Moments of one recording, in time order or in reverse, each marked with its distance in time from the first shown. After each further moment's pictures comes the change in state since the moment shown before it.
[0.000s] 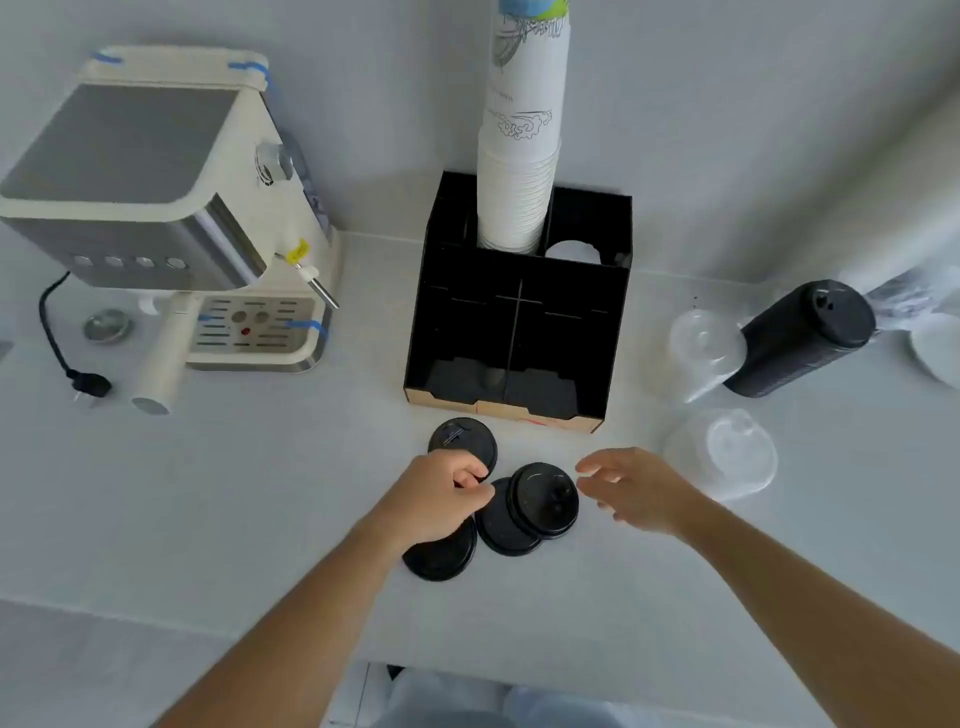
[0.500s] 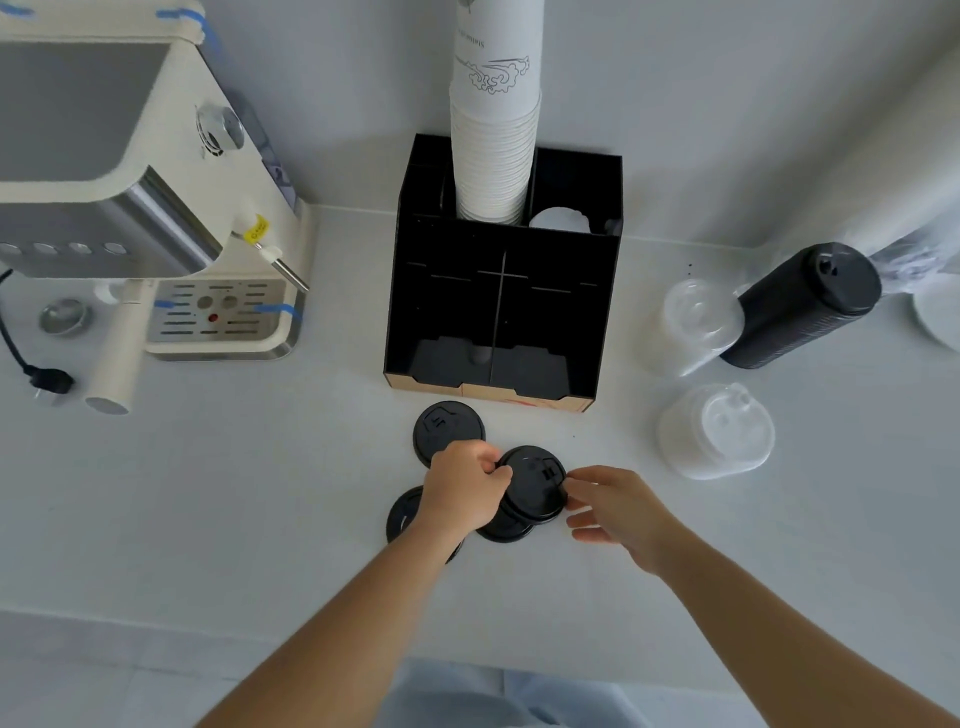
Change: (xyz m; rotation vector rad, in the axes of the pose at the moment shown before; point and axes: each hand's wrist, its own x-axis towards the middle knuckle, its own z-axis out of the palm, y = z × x) left_hand 0.032 0.013 0.054 -0.053 0.186 -0.110; right_hand 0.006 0.031 0.039 0.536 0.008 0.257
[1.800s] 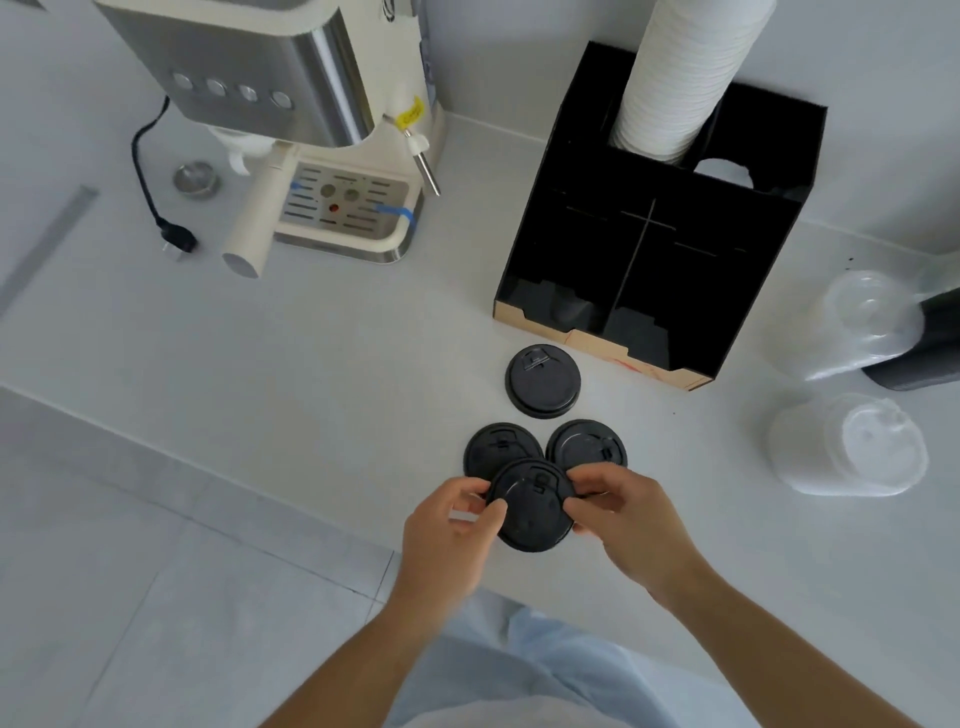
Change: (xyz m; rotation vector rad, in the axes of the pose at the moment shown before) left_hand -0.109 -0.092 -0.006 -0.544 0.232 -0.293; right_hand -0.030 0.026 0.071 -0.286 -0.068 -0.270
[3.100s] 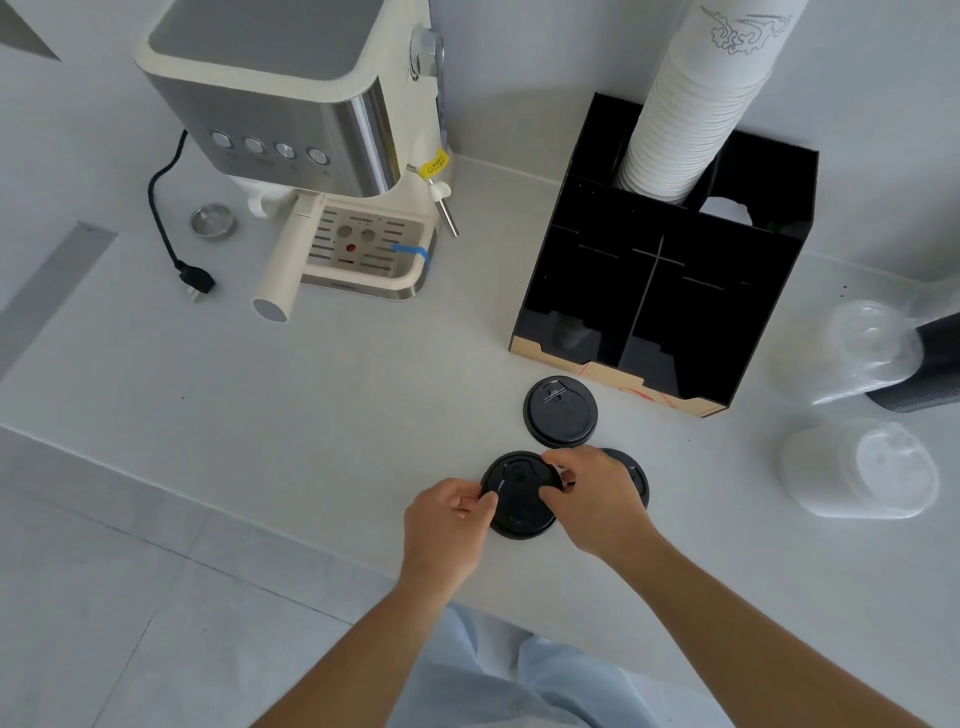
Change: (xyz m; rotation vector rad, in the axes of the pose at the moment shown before) left_hand 0.050 0.010 -0.029 0.151 0.071 0.093; right_hand 0.032 -0.065 0.045 -0.568 0.043 -0.163
